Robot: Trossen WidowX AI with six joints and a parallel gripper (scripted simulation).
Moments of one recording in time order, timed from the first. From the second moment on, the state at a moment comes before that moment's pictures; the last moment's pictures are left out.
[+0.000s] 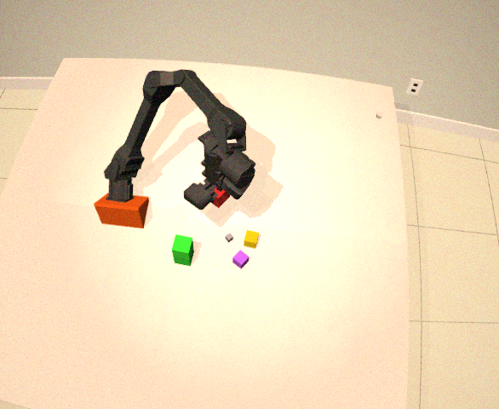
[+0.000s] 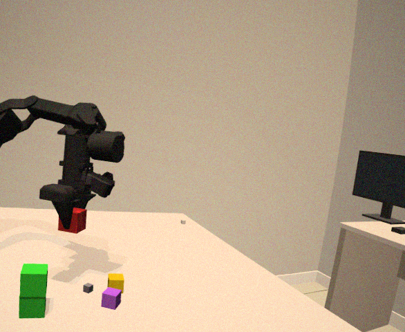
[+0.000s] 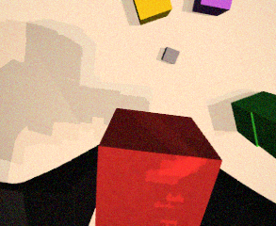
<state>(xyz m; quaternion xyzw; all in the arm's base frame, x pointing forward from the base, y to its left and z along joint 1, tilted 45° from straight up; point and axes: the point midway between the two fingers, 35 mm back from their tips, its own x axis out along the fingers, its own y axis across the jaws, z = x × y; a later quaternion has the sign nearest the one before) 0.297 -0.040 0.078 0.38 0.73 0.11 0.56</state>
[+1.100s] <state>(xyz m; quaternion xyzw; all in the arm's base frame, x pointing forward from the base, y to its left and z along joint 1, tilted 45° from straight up) 0.233 -0.125 -0.032 0.38 0.73 0.11 0.55</state>
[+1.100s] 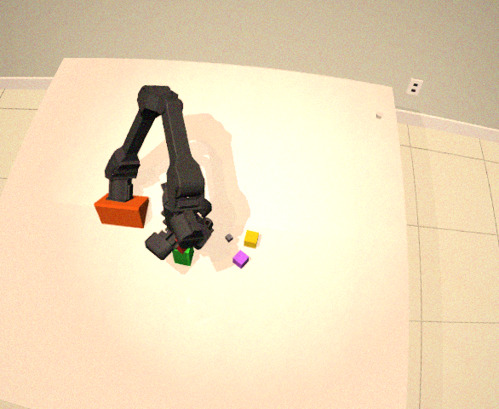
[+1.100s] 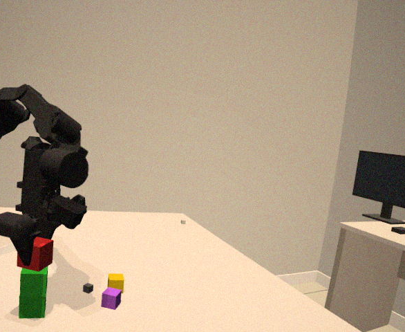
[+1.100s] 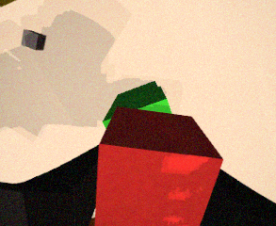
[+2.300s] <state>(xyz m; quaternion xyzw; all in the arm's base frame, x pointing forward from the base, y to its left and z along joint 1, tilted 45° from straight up) 0.231 -0.118 -0.038 0.38 0.74 0.11 0.55</state>
